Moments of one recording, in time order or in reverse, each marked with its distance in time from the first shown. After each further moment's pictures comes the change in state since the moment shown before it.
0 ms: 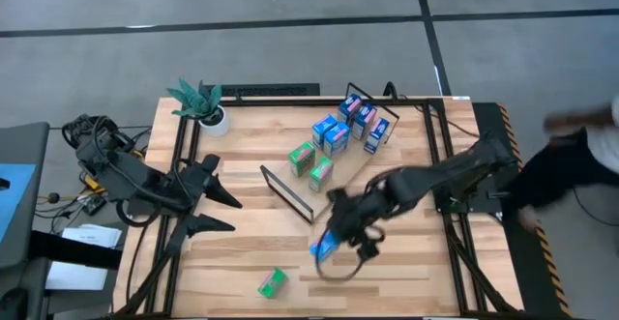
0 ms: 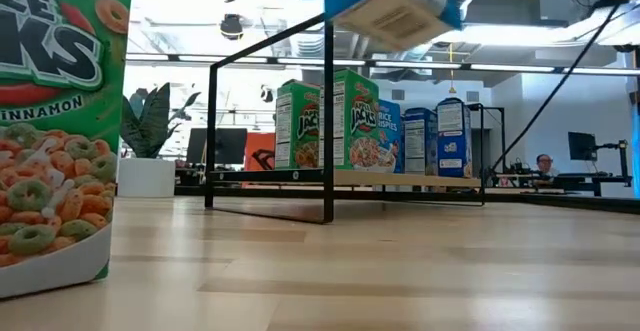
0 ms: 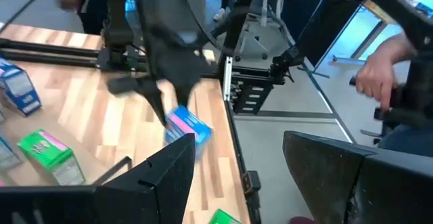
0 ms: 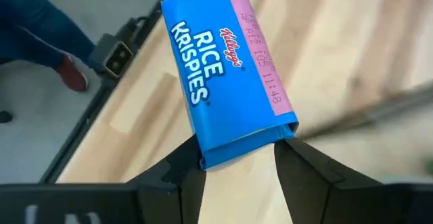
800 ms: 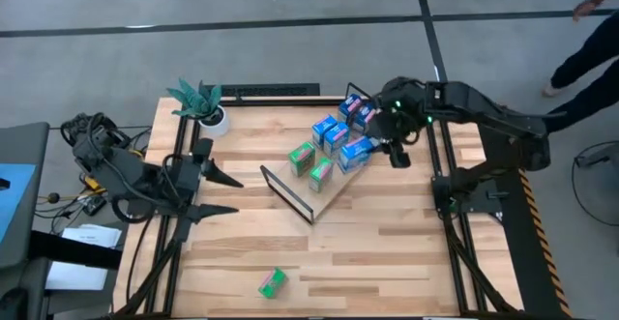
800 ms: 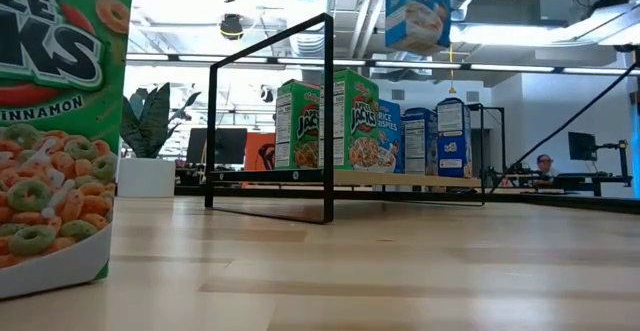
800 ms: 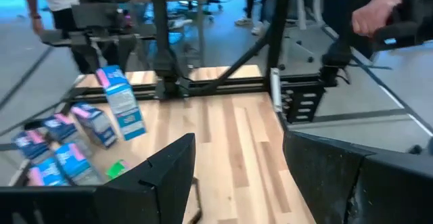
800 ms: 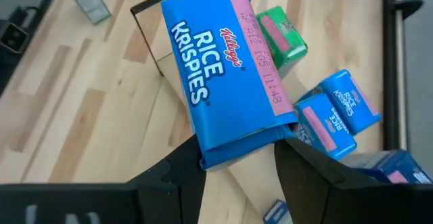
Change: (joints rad) left arm 0.006 -0.019 0.000 0.000 -0.171 0.237; right arm -0.613 -0.361 -0.014 -0.329 -0.161 -0.332
